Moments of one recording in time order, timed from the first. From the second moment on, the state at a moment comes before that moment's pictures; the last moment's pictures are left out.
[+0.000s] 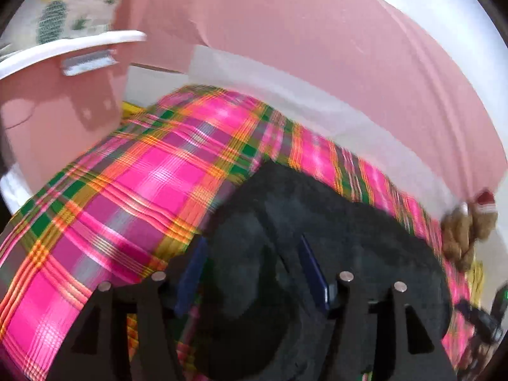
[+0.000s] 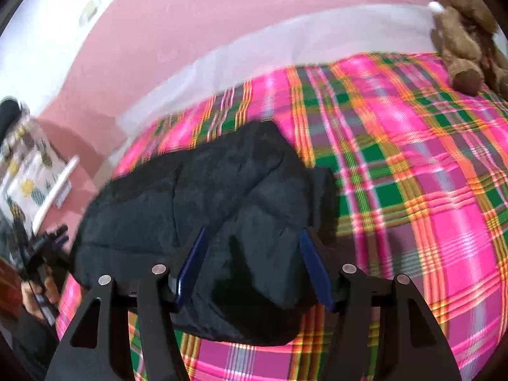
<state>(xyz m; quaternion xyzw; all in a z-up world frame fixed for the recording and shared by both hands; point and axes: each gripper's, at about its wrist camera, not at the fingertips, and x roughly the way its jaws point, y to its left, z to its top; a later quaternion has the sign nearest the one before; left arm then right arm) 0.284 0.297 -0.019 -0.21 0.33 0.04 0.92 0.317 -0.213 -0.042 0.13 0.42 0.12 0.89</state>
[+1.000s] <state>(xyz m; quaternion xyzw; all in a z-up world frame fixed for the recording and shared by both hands) 0.064 0.122 0.050 -0.08 0.32 0.02 0.95 0.075 -0.176 0.030 0.04 0.33 0.12 0.94</state>
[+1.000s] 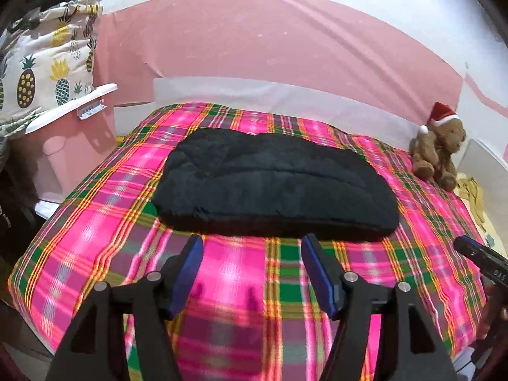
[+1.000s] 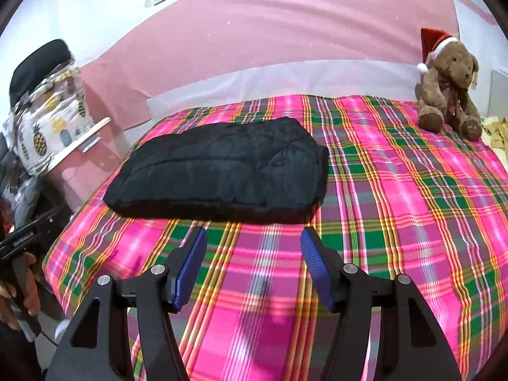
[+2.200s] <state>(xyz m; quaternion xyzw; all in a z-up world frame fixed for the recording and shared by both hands) 0.010 0.082 0.001 -0.08 0.37 0.03 0.93 0.019 -0.129 -0.005 -0.04 0.35 0.12 0.93</state>
